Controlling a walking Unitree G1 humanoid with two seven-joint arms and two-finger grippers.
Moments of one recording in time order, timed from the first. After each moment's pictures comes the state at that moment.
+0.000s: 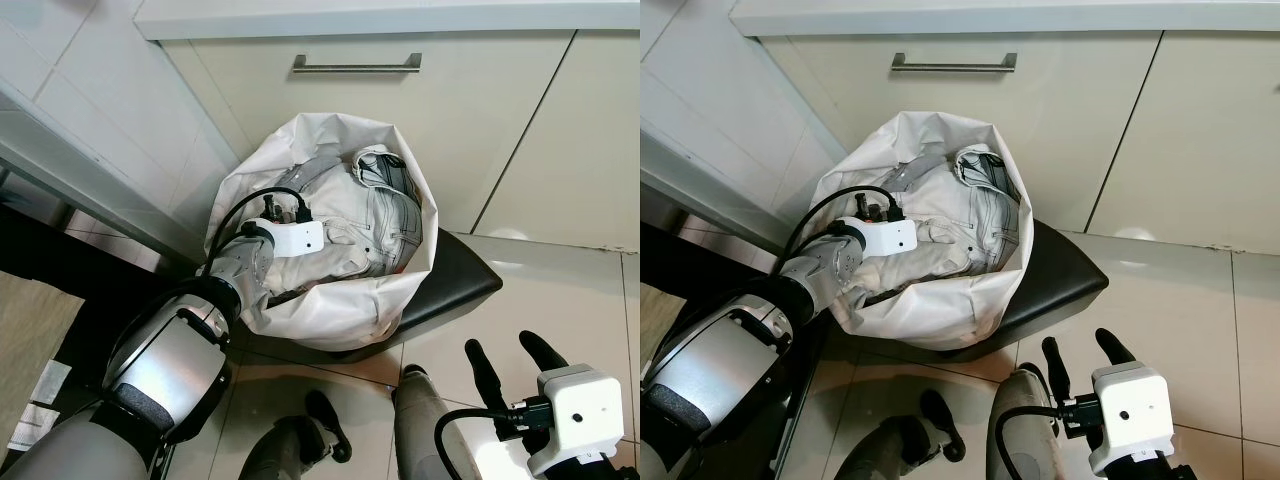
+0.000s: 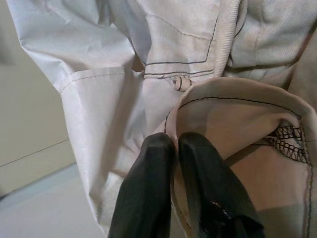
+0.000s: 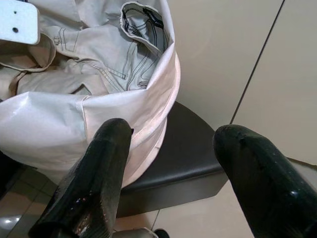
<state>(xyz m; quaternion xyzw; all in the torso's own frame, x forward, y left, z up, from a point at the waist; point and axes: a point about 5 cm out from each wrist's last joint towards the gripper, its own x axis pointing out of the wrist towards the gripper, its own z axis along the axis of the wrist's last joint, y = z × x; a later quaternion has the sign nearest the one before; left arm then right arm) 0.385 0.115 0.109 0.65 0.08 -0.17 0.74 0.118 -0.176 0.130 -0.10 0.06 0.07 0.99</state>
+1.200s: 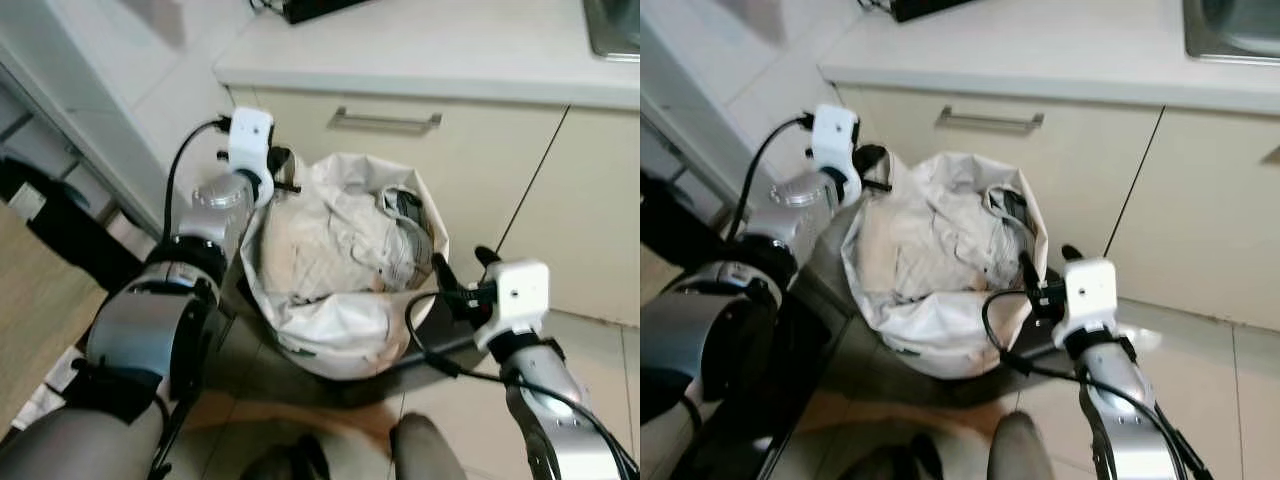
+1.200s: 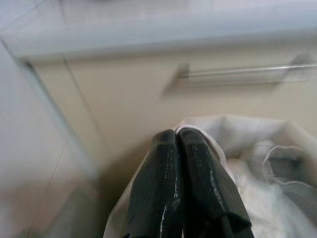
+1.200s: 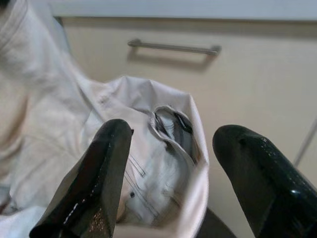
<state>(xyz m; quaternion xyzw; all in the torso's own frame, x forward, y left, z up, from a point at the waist) 0.414 0.131 0.201 0.00 0.02 -0.16 0.99 0.244 -0.170 0.121 -0.06 -0.01 0.10 0.99</state>
